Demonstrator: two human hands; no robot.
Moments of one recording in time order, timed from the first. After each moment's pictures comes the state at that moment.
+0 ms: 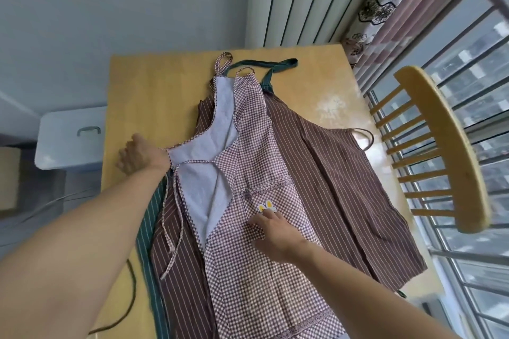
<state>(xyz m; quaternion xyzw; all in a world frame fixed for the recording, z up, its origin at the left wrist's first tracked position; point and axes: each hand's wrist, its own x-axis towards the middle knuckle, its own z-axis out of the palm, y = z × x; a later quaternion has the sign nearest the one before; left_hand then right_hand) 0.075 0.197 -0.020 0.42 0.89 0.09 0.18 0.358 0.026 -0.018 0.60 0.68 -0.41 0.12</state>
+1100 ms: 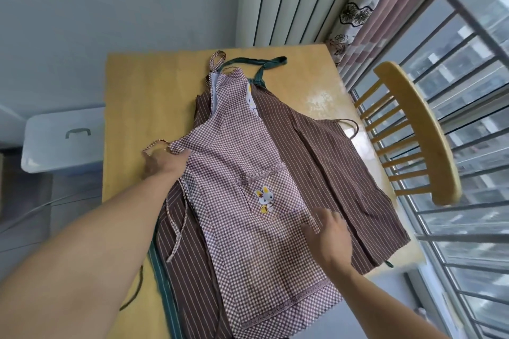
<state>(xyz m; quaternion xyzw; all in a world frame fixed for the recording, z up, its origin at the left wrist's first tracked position) 0.086 0.161 -0.035 0.39 0.86 0.07 0.32 0.418 -0.066 -0.005 0.86 0.47 -0.21 -0.05</state>
